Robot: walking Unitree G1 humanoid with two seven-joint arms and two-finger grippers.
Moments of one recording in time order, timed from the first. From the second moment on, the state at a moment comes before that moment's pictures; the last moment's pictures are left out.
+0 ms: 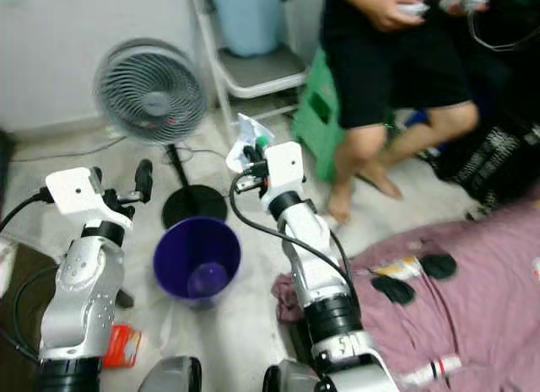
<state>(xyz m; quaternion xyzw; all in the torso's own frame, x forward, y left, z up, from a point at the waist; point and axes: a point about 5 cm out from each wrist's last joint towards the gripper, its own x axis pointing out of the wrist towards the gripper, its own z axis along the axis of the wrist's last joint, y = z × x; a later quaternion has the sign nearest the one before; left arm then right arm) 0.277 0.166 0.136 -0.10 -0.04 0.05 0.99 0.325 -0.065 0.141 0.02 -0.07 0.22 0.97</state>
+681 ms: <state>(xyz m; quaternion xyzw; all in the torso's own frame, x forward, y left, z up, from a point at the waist) 0.278 0.160 0.137 -0.10 -0.03 0.02 0.99 0.327 -0.062 0.141 0.02 -0.07 0.23 0.97</state>
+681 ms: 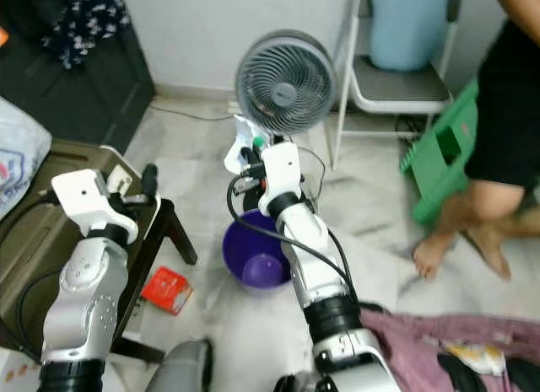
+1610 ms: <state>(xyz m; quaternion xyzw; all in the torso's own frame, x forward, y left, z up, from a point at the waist) 0.277 0.161 0.137 -0.10 -0.04 0.01 0.99 0.333 -0.061 0.140 0.04 -0.05 0.21 0.97</state>
